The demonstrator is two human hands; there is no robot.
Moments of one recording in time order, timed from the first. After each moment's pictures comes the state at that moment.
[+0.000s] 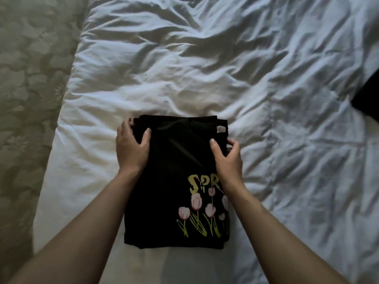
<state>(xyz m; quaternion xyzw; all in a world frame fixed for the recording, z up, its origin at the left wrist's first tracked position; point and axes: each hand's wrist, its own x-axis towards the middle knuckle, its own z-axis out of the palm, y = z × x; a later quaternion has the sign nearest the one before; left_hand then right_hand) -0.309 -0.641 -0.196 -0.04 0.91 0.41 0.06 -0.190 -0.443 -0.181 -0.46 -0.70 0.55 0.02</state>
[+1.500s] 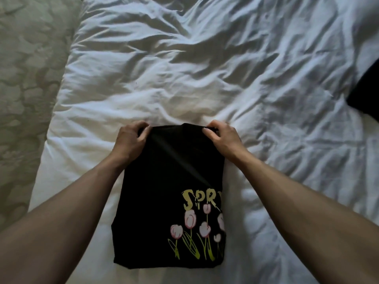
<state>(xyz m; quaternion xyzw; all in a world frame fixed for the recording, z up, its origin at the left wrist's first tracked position) -0.361 -0.623 -0.201 0.15 0.93 0.31 0.13 -0.254 -0.374 -0.195 -0.23 -0.89 0.39 -0.07</state>
